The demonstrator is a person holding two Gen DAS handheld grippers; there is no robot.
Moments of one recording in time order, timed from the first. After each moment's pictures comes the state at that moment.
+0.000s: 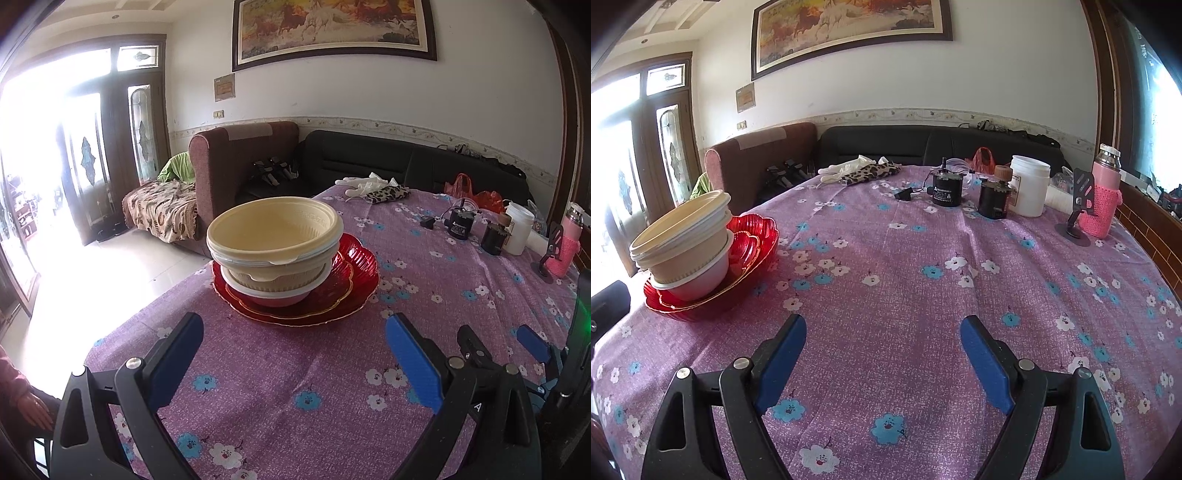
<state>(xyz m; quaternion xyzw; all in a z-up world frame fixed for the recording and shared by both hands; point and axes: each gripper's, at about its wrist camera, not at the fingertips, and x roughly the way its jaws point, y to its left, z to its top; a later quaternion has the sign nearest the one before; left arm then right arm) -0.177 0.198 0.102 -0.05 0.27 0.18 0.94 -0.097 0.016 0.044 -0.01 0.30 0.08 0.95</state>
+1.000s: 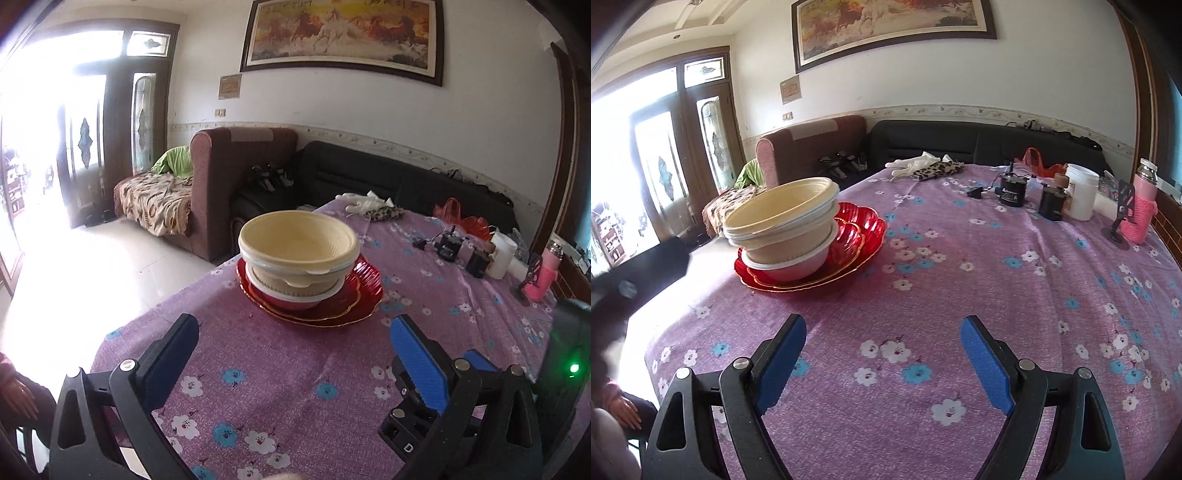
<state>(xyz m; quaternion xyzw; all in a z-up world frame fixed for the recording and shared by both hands) -0.215 0.237 0.118 -0.10 0.26 0.16 0.95 -0.149 0.084 0.064 -0.01 0.31 0.17 0.94</state>
